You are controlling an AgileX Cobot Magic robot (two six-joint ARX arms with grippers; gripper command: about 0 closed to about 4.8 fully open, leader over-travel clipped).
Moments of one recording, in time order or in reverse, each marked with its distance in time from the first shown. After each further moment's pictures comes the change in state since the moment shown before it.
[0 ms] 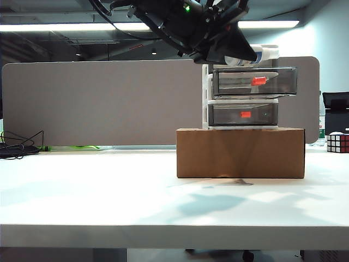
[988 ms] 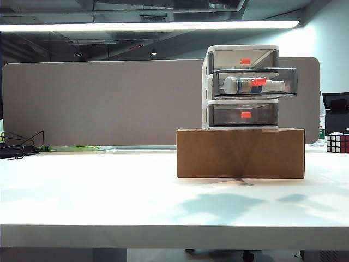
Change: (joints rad) left arm -0.002 -0.248 0.008 -0.237 -0.030 0.170; right arm 0.000 0.027 0.000 -0.023 0.021 -0.017
